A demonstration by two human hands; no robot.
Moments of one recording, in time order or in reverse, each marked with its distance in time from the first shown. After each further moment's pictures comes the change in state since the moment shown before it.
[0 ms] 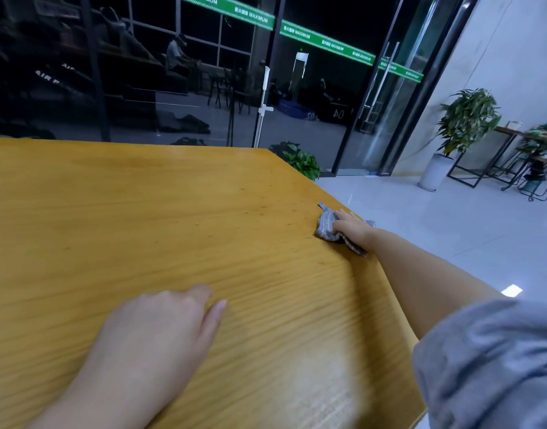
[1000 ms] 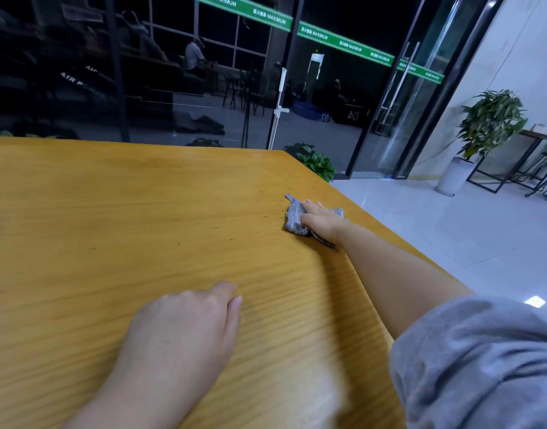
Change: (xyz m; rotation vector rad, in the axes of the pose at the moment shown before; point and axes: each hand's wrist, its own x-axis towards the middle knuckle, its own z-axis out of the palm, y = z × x) left_hand 0.005 -0.003 0.001 -0.085 -0.005 -0.025; right_hand 0.029 -0.077 0.029 -0.069 -0.025 -0.213
